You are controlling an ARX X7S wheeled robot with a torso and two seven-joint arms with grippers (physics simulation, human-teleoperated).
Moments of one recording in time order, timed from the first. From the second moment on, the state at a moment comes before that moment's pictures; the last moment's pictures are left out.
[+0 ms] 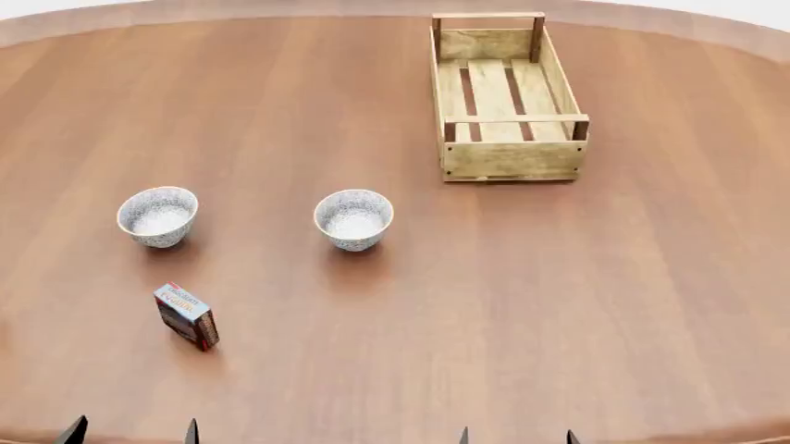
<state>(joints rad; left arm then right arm) 0.00 0.00 0.00 0.00 0.00 0.00 0.00 0.00 0.00 0.00 0.00 0.00 0.00 0.00</state>
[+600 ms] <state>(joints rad) 0.00 -0.05 0.07 -0.01 -0.02 -0.02 -0.06 0.00 0.05 -0.06 0.00 0.05 0.01 0.06</state>
